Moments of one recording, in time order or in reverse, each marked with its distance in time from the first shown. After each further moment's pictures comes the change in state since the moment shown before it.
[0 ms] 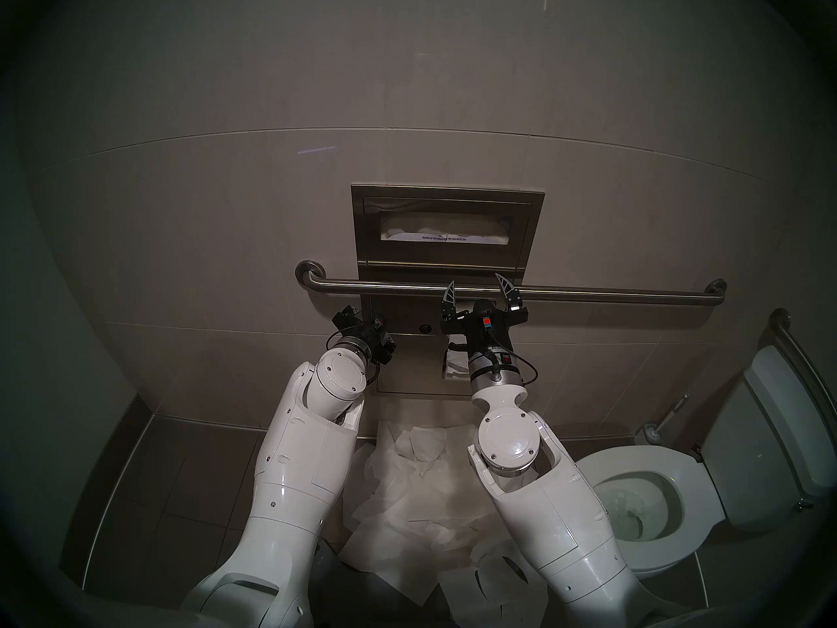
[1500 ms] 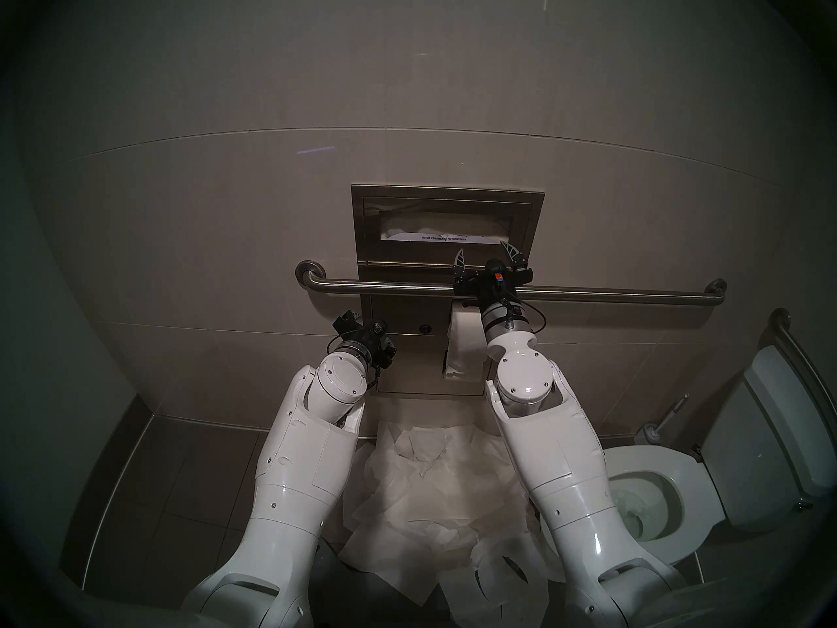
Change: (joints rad) left arm 0.002 0.000 0.000 0.020 -0.004 0.000 0.003; right arm 0.255 -0.105 0.203 0.229 -0.001 -0.039 0.269
